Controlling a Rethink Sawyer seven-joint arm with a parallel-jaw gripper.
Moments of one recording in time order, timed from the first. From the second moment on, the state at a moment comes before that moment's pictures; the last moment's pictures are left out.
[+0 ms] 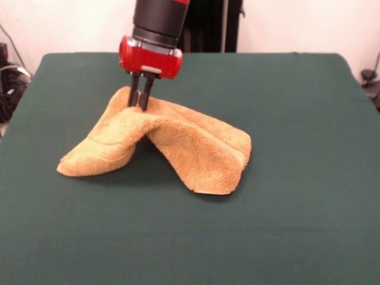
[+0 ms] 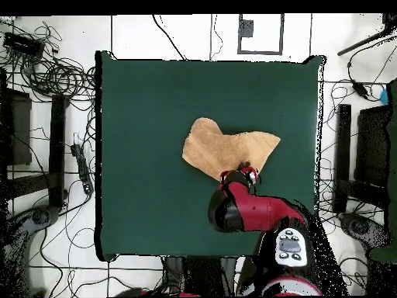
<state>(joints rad) -0.18 -0.49 -0.24 1.76 -0.38 -0.16 1.57</state>
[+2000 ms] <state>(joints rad) -0.20 -0.61 -0.23 1.82 -0.30 0.00 1.57</state>
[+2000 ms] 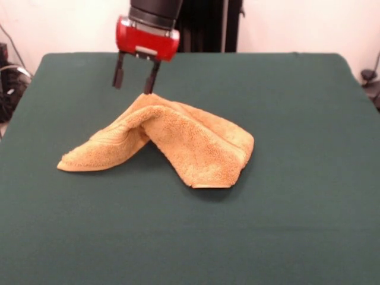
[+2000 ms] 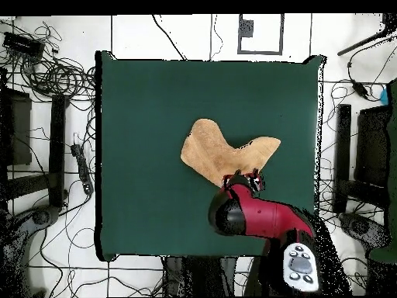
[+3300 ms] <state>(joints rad) -0.37 -0.71 -0.03 1.88 0.06 0.05 1.57</state>
